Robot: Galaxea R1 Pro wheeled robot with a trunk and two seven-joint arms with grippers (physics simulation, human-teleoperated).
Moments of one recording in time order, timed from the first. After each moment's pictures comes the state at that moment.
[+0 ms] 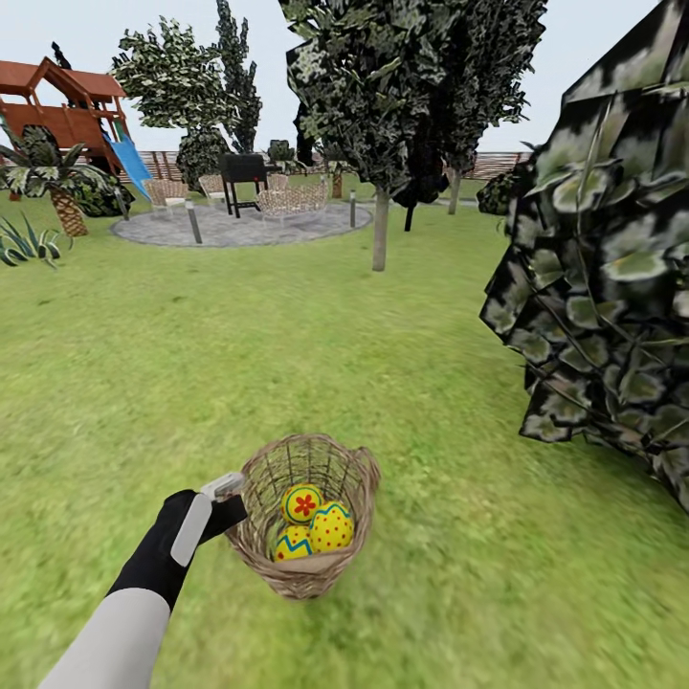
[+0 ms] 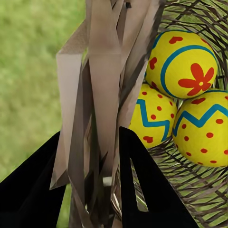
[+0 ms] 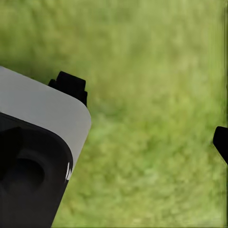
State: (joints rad) left arm -0.64 -0.03 0.19 -0.83 0.43 0.75 0.30; right arm -0.29 -0.05 0.02 0.04 0.40 -0.04 -0.09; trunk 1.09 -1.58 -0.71
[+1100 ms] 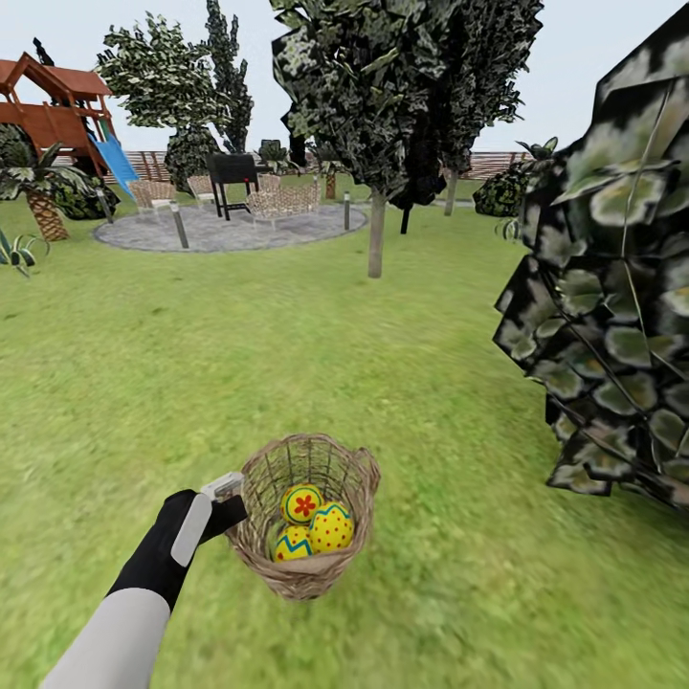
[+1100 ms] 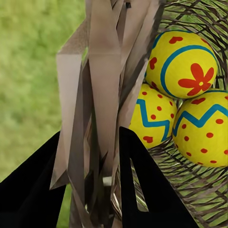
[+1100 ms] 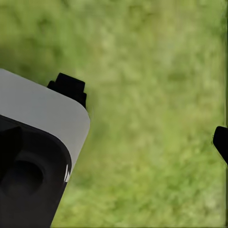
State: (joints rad) left arm -0.64 -0.03 0.18 -0.83 0.42 0.75 0.30; right arm -0.29 -0.05 0.02 0.04 0.40 -0.04 -0.09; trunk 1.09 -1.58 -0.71
